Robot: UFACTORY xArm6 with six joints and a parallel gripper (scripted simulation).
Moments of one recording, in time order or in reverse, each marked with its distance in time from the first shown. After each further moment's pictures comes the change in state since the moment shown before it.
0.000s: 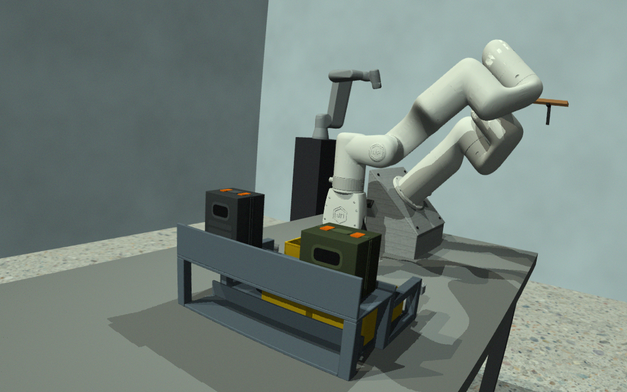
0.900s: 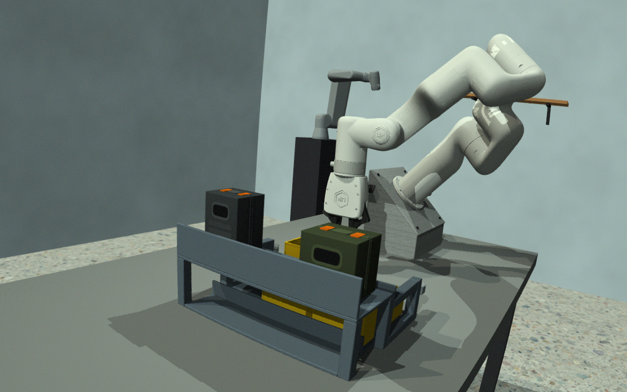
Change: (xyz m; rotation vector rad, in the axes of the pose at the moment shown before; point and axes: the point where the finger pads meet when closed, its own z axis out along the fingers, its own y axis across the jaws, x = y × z) arm 0.000 0.000 -0.039 0.001 -0.002 0.000
